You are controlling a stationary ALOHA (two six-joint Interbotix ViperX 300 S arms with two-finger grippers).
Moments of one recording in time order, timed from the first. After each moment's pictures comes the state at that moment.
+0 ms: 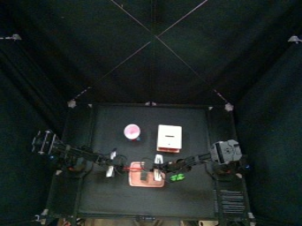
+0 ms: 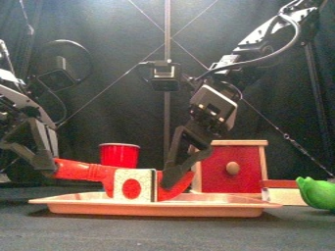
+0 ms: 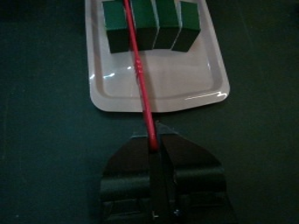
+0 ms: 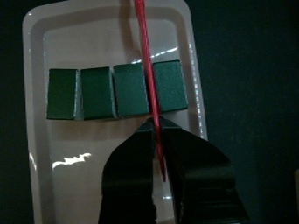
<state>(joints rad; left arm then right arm) -0.09 -0.17 1.21 0.40 -0.33 -0.43 0.10 0.25 0.50 -0.68 0.22 0.82</state>
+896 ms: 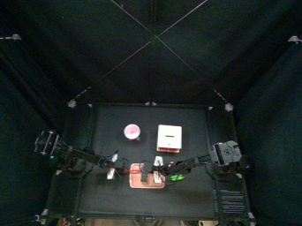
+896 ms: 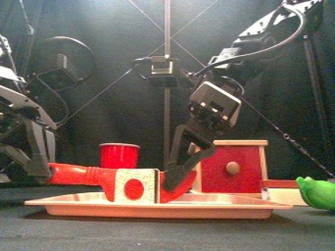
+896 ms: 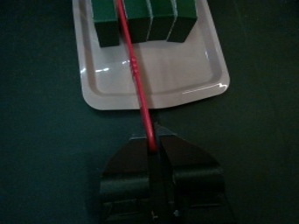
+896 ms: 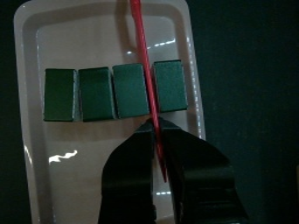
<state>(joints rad) -0.15 -0.15 1.17 0.40 -0.31 -0.43 0.14 0.25 0.47 -0.67 0.30 0.82</state>
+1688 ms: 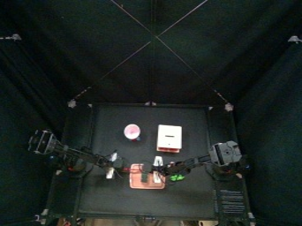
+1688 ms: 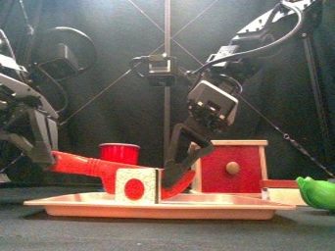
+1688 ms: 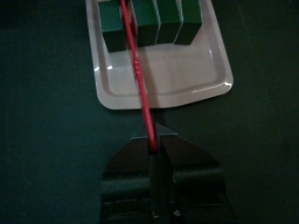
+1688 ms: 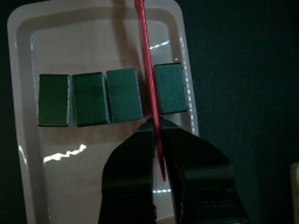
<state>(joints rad) -0.16 -0.27 1.16 0.40 -0.16 -0.42 0.14 0.25 0.46 -0.68 0.32 0.82</state>
